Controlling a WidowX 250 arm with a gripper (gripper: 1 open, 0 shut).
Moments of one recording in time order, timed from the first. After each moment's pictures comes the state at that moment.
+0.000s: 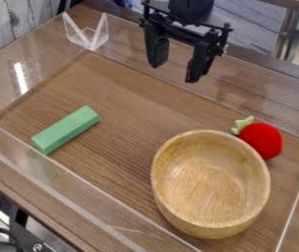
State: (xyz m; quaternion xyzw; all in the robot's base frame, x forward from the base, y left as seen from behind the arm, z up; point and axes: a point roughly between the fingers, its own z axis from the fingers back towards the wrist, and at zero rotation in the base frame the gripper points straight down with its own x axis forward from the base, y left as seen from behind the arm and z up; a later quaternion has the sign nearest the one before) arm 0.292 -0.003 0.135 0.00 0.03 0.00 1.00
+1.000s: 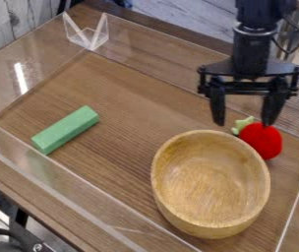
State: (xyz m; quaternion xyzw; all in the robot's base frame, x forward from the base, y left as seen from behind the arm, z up) arm 0.299 -0.099 0.096 -0.07 0.00 0.23 0.97
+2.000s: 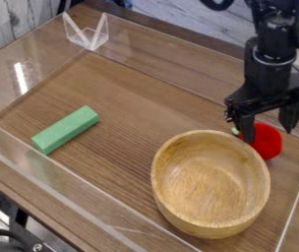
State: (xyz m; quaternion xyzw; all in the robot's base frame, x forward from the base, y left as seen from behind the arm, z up) arm 0.323 -0.118 0.070 -0.10 -0.04 0.40 0.91
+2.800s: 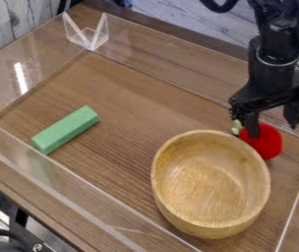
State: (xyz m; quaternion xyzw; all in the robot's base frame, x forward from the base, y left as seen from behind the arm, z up) arm 0.333 -0.120 0.072 -0.11 -0.07 0.39 0.91
